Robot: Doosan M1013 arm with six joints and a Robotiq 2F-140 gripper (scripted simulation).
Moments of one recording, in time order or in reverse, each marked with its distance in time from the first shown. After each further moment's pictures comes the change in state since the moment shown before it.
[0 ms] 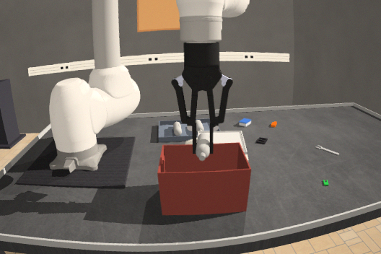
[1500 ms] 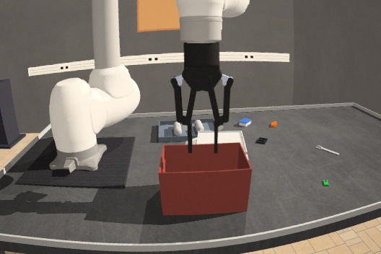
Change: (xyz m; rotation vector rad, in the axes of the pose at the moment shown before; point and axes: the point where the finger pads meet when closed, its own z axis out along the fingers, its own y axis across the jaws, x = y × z) arm 0.000 0.000 0.000 0.000 0.000 0.000
